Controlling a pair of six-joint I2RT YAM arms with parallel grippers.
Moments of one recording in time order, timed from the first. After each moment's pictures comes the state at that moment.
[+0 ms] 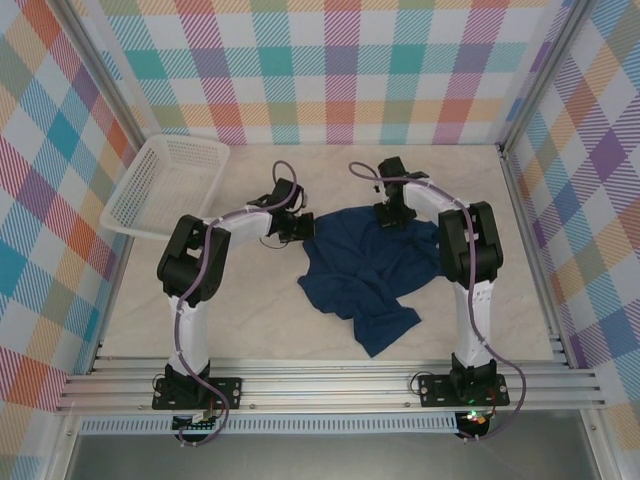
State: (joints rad) left arm -0.44 2.07 1.40 -0.33 0.24 -0.49; right arm 0.30 2.17 1.66 -0.74 0.08 -0.01
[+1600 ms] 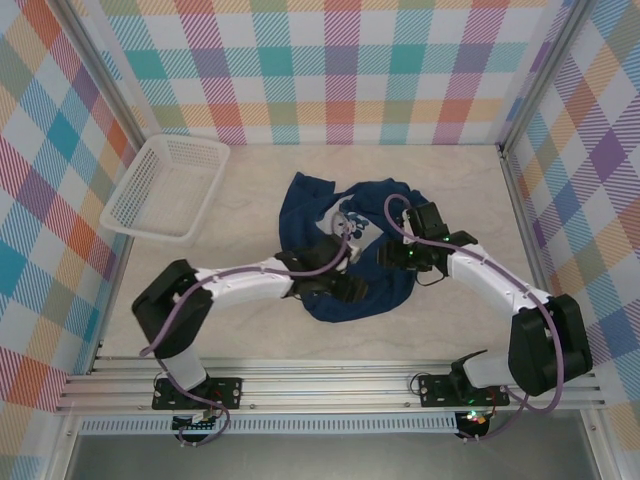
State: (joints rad) left arm -0.94 1.74 1.09 -0.29 0.05 -0.38; right arm 0.37 1.35 0.88 -0.57 -0.16 0.38
